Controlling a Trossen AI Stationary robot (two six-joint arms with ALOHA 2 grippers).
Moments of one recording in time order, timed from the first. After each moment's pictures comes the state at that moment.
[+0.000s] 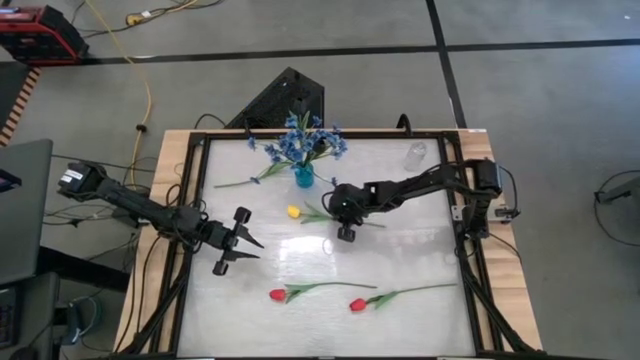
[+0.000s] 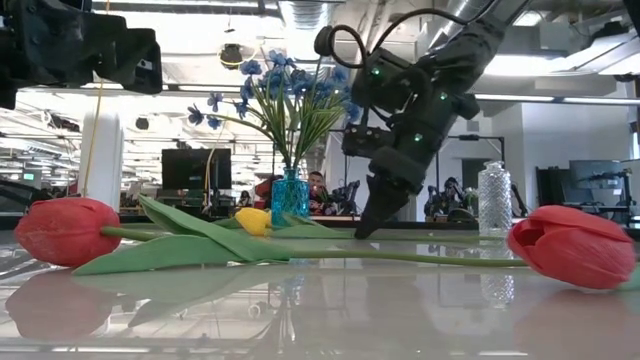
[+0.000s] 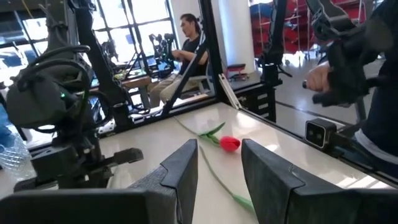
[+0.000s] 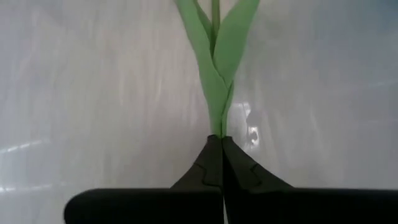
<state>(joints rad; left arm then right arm) -0.29 0.84 0.04 0.89 0.05 0.18 -0.09 1.88 0.97 -0.18 -0.02 0.05</state>
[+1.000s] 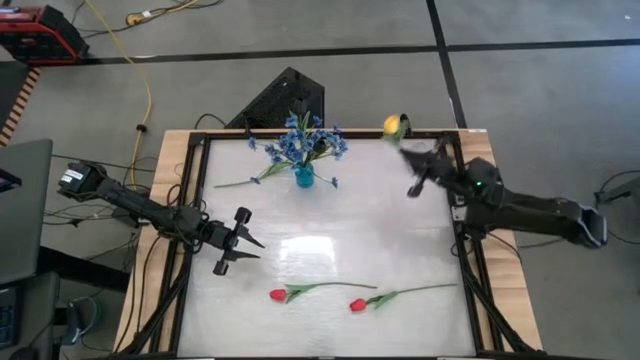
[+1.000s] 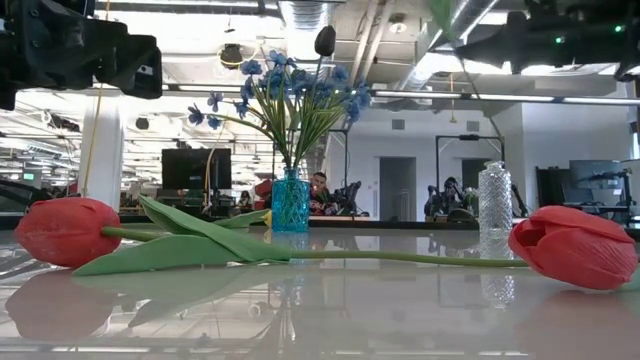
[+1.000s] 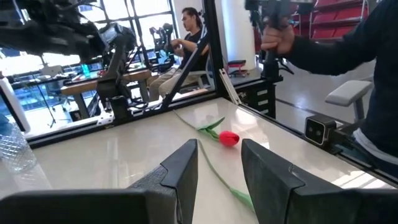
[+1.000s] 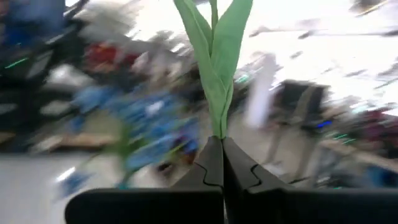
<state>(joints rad) -0.29 0.84 0.04 0.86 0.04 0.15 -0.39 0.56 0.29 0.50 0.16 -0.28</state>
